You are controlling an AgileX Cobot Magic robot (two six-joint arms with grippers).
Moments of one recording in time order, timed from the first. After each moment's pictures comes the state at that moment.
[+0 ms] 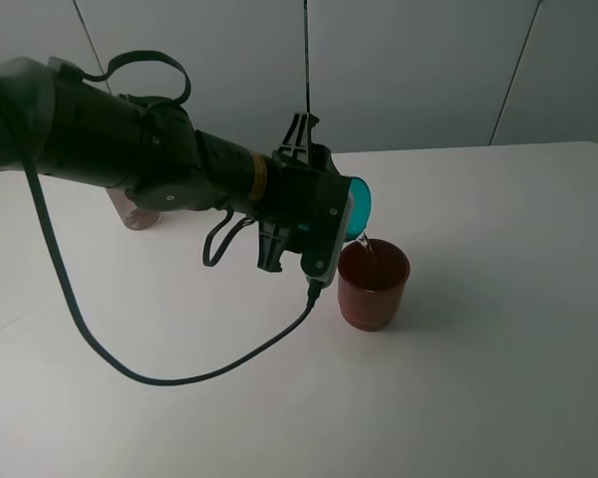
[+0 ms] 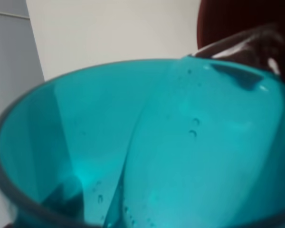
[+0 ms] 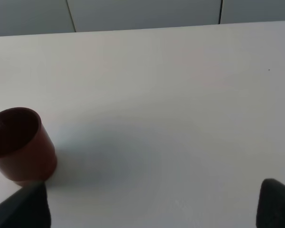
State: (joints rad) left arm -0.75 1.91 -1.09 0.64 -0.08 0.68; right arm -0.01 0.00 -0.50 0.09 1.10 -0.01
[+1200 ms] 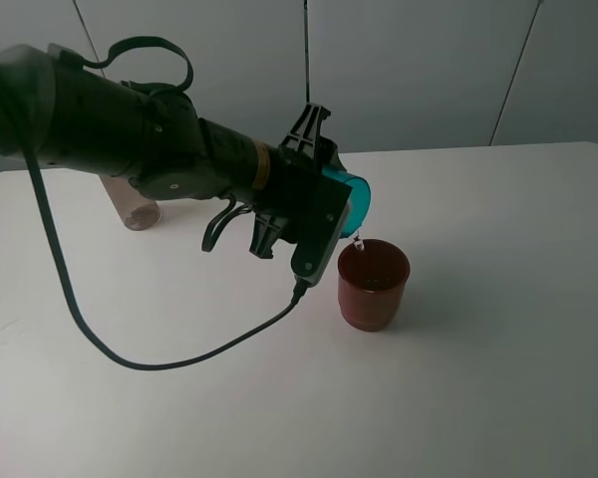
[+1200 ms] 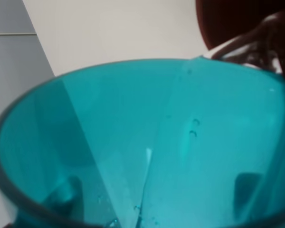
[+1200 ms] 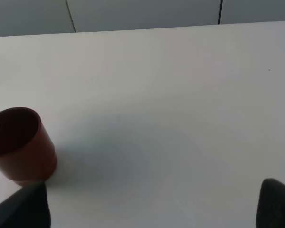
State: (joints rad) left arm -0.75 1.91 -1.13 0.68 -0.03 0.82; right arm -0.01 0.00 -0.50 0.09 1.10 -0.01
